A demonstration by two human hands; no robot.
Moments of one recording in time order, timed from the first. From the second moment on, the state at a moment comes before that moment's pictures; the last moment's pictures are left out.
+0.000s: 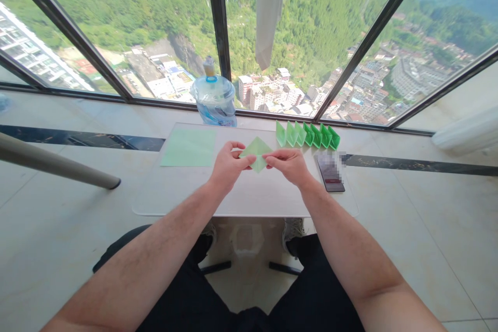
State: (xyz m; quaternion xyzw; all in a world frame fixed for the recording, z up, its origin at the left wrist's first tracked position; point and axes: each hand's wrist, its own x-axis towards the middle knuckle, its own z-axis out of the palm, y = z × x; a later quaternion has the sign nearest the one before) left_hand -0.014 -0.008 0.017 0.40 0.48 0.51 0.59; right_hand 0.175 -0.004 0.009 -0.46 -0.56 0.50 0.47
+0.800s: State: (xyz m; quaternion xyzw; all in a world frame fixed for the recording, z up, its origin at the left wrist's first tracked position) left_hand -0.005 -0.012 0.010 0.42 0.50 0.53 0.53; right_hand 0.159 -0.009 0.005 -0.52 -0.58 0.46 0.44
